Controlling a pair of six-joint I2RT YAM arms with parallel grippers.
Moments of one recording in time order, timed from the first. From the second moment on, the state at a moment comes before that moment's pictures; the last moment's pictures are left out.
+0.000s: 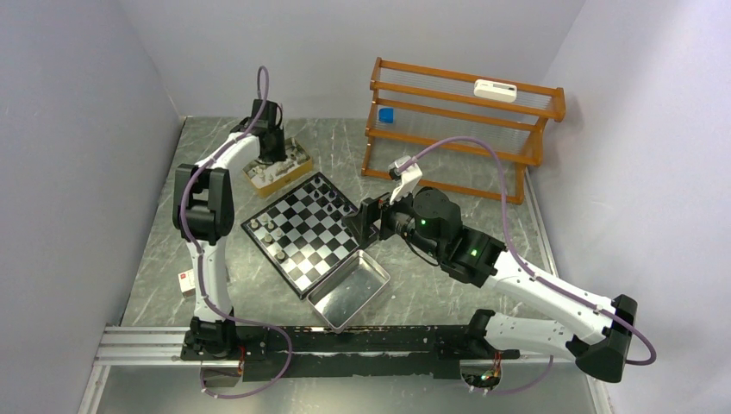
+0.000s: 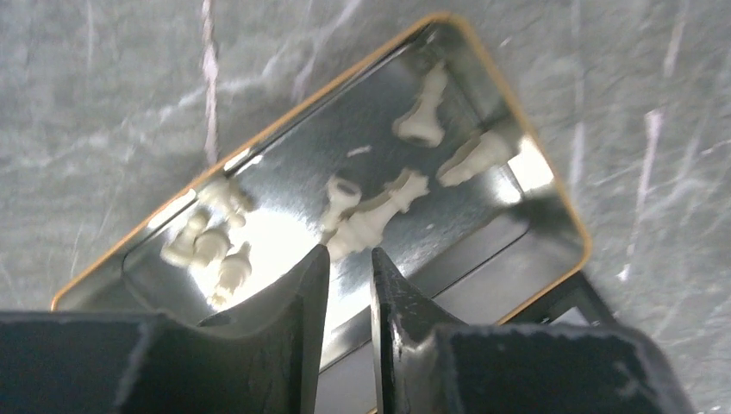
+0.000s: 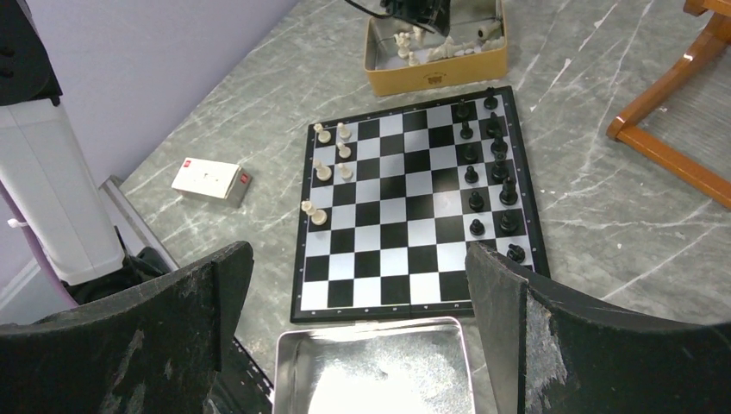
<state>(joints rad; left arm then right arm) -0.18 2.16 1.73 -0.43 -0.07 -0.20 0.99 1.00 0.95 -0.16 0.18 0.33</state>
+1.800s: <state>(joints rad) -0.17 2.16 1.65 -0.53 -0.19 -0.23 0.99 0.95 0.93 -0.14 0.17 0.34</state>
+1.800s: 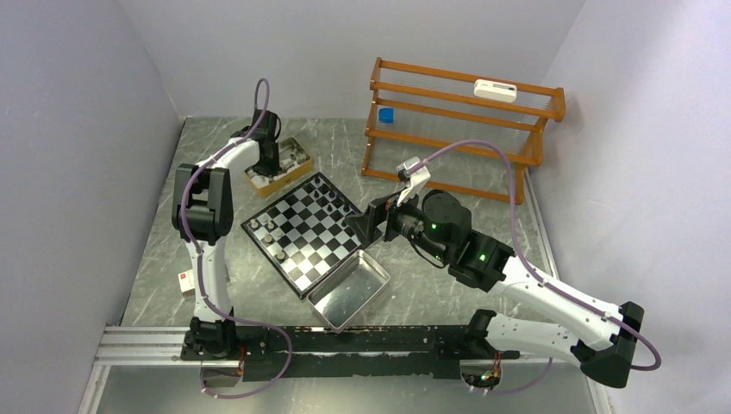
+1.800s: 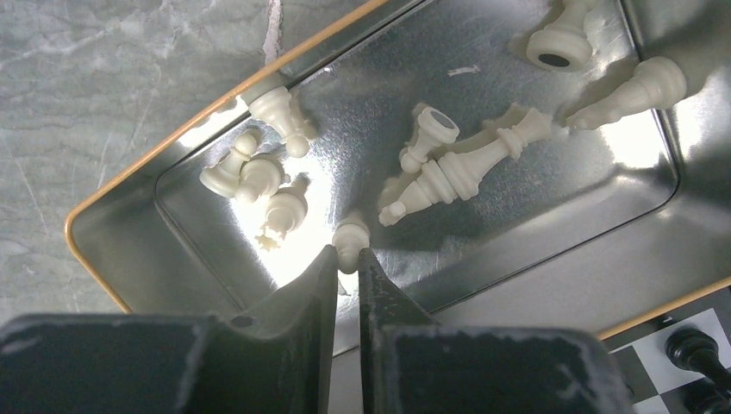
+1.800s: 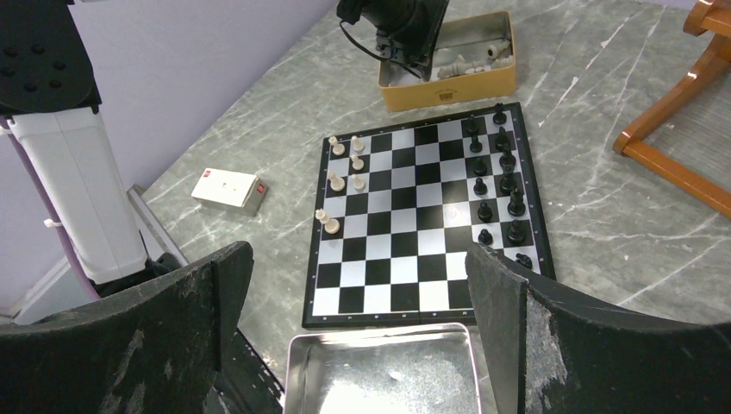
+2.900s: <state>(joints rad) -0.18 1.84 1.48 -0.63 -0.03 -0.25 0.99 0.89 0.88 -0.14 0.18 0.37</state>
